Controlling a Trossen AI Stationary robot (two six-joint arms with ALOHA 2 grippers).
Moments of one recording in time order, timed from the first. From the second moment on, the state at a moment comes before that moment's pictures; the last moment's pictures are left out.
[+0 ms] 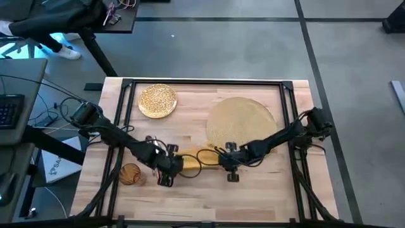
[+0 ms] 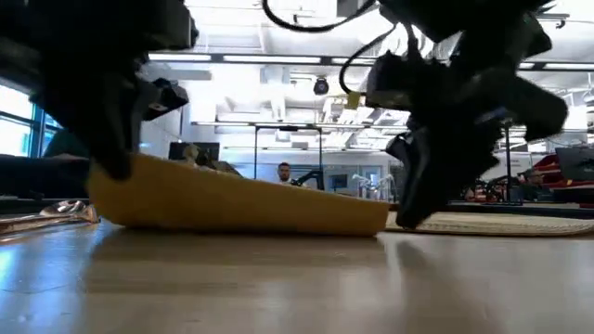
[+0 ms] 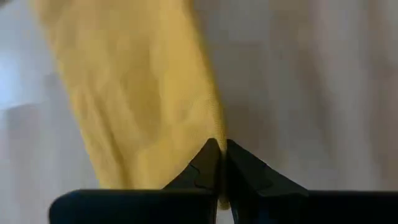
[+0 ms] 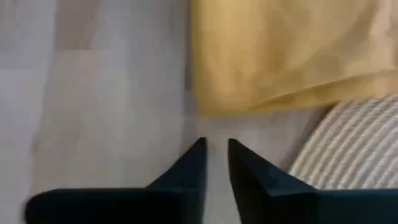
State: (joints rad) left arm -0.47 1.60 0.96 -0.52 -0.10 -0.23; right arm 0.32 1.77 0.95 -0.22 0.07 0.29
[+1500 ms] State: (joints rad) left arm -0.05 1.93 1.14 -0.48 -0.21 -1.12; right arm 0.29 1.26 1.02 -0.81 0.42 0.63
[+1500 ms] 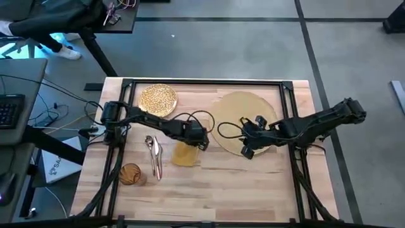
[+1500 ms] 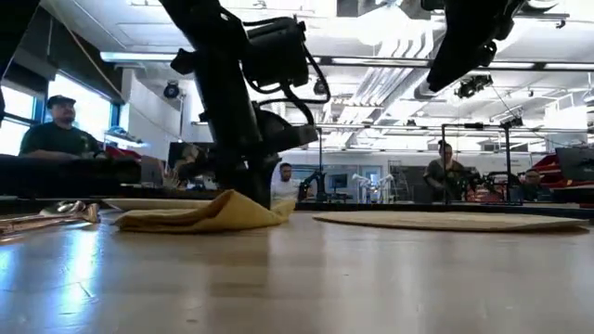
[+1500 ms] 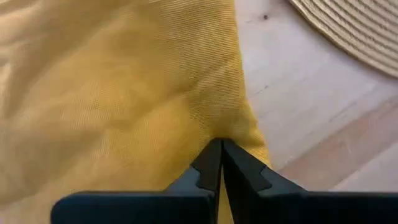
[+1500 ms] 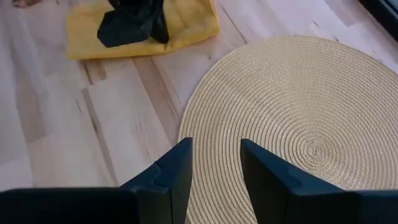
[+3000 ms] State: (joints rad) left arm -0.25 1.73 1.14 -1.05 0.08 -1.59; right arm 0.16 1.25 1.02 -0.79 0.25 0.20
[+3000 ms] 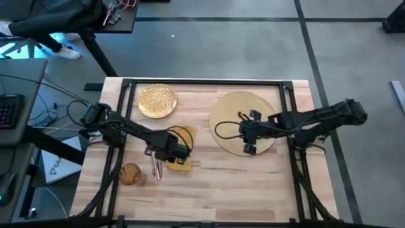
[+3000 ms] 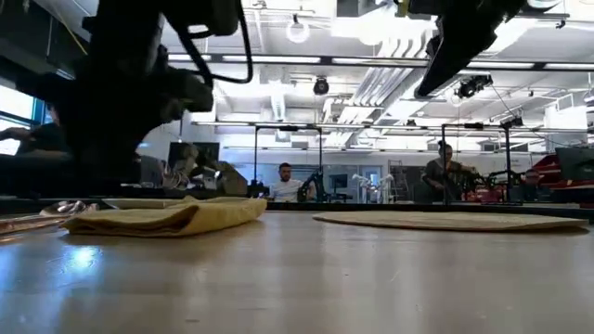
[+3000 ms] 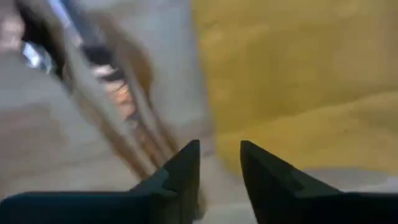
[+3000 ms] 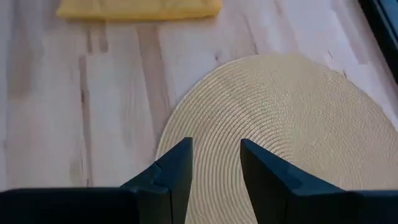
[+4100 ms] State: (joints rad) left arm -0.08 1.78 1.11 -1.13 0.02 -1.33; right arm 0.11 1.25 1.02 -0.74 0.15 0.16
